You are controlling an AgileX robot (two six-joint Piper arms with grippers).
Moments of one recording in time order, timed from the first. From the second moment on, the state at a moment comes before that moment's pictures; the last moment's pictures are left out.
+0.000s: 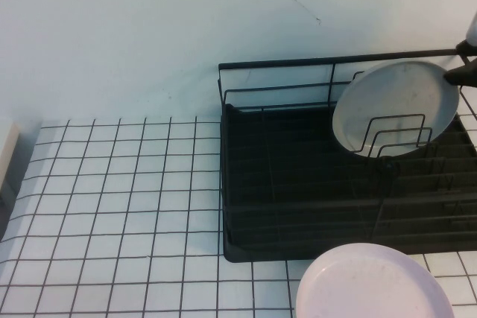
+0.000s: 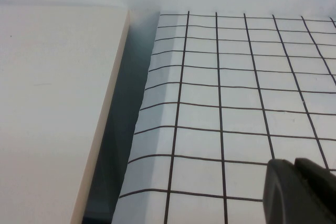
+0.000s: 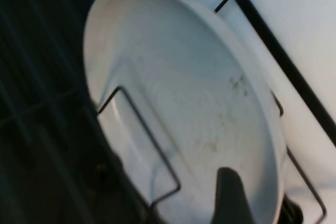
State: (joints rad) right arm -0.09 1.82 -1.52 0.76 0.79 -1.66; left arm 0.12 -0.01 0.02 -0.11 0.37 0.01
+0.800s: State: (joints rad) right arm -0.06 2.04 -1.76 0.82 0.94 -1.75; left arm 0.12 -0.01 0.02 -0.11 0.37 0.01
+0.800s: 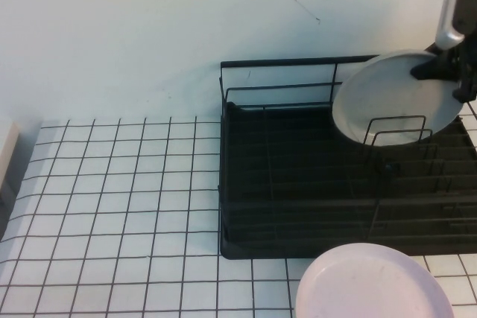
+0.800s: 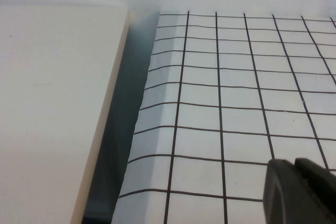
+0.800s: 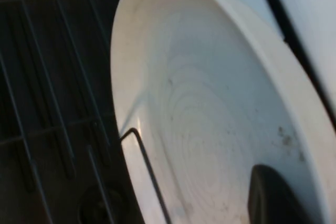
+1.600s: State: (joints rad) right arm -0.06 1.43 -1.71 0.32 1.30 -0.75; left arm 0.12 -0.01 0.02 -0.11 0.37 0.01
